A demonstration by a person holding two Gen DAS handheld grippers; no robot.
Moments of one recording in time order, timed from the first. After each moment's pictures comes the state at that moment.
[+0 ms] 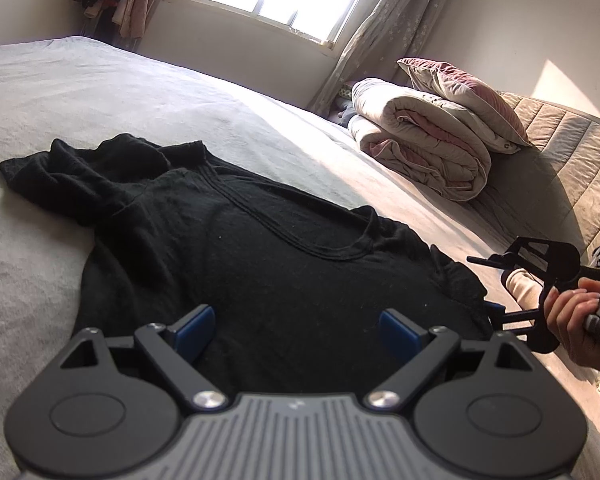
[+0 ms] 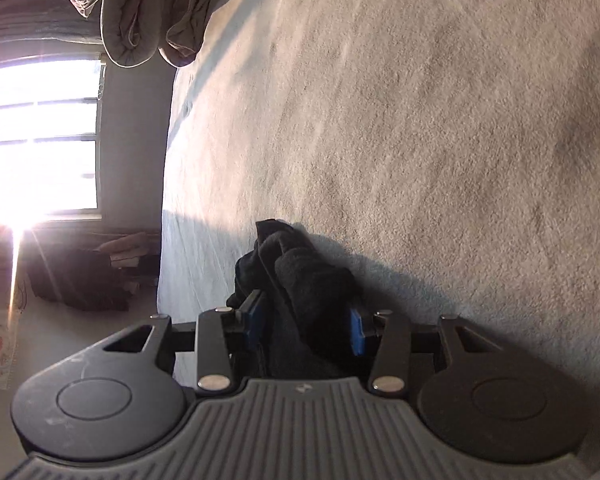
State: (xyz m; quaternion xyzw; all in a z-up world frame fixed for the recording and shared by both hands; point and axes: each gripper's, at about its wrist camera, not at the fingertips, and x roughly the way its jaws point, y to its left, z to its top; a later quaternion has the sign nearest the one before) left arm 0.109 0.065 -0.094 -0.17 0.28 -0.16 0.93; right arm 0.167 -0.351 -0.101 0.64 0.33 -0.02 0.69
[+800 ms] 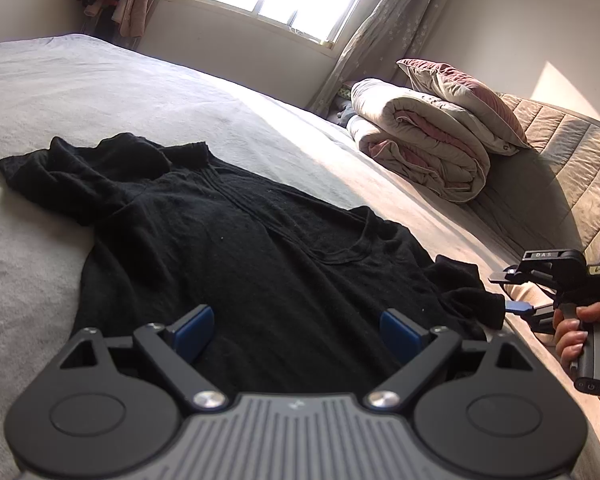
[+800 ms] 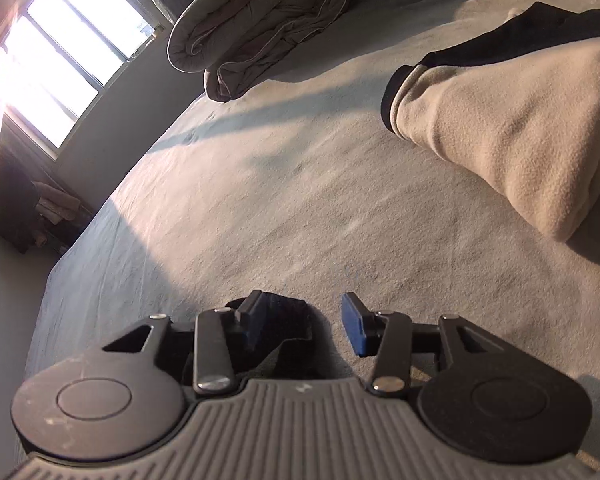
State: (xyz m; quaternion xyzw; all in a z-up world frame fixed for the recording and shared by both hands) left arm 0.110 0.067 -0.093 -0.17 0.28 -0.16 0.93; right arm 0.162 -0.355 -0.054 0.34 0.31 -0.09 0.88
